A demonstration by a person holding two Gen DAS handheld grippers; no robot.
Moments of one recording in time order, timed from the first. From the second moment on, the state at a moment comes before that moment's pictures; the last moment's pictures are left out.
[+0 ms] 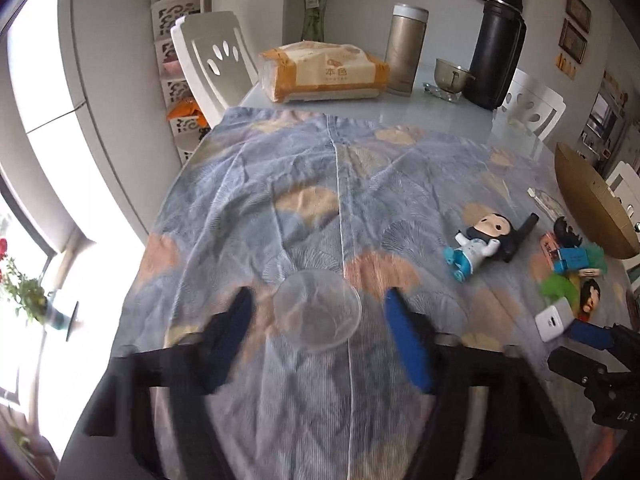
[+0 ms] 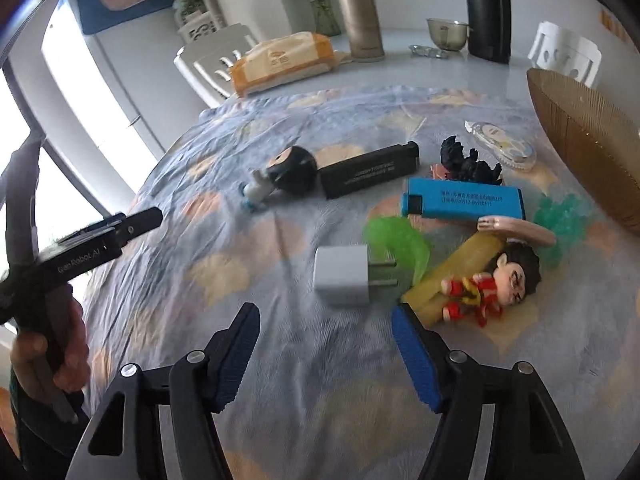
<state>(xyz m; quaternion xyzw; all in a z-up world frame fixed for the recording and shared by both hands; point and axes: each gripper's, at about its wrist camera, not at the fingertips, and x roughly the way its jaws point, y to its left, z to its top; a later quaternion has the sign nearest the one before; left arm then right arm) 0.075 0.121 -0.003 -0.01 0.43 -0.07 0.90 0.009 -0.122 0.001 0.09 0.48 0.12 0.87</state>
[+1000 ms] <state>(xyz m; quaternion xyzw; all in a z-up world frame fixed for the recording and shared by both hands) 0.023 0.060 0.031 0.06 0.34 -0.10 0.93 -0.046 -0.143 0.027 0.07 0.39 0.13 0.91</state>
